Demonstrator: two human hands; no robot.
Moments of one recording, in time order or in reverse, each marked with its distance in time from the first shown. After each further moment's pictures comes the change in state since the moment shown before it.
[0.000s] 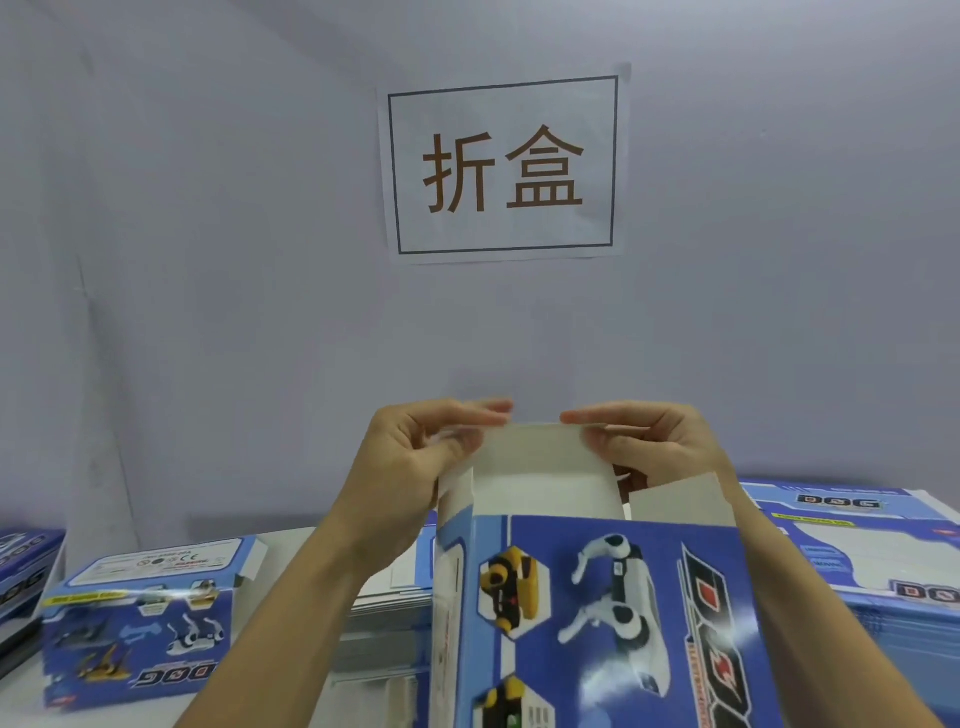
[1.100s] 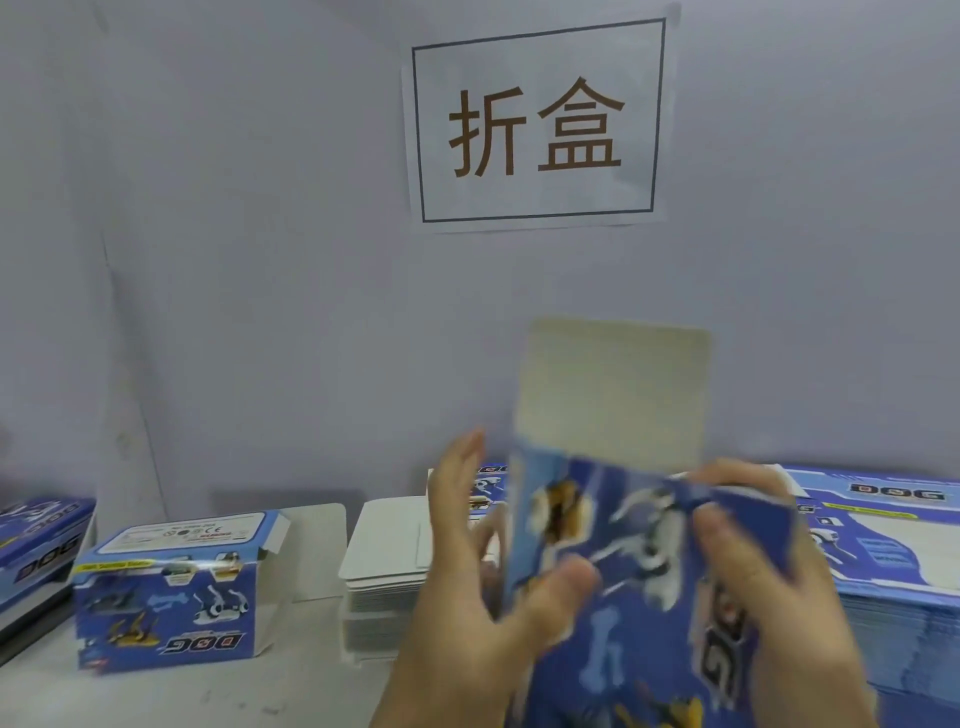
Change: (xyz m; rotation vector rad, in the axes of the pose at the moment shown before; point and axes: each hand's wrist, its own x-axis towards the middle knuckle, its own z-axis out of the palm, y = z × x) left_hand -0.084 -0.027 0.037 0.076 0.006 -0.082; right_hand -0.085 0.041 0.032 0.085 0.332 -0.194
